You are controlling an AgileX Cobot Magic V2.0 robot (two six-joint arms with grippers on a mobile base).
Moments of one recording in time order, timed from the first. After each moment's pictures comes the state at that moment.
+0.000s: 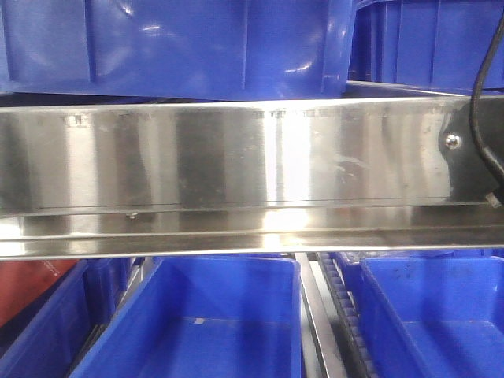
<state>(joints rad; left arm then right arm) -0.52 1.41 -1.44 0.44 0.62 -0.54 0.56 1.51 -1.58 -0.46 0.81 0.60</state>
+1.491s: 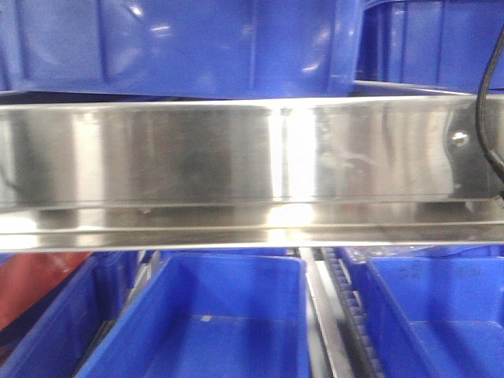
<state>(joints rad) -0.52 1.41 -1.44 0.44 0.61 -0.54 0.56 1.51 -1.58 -0.46 0.80 0.60</state>
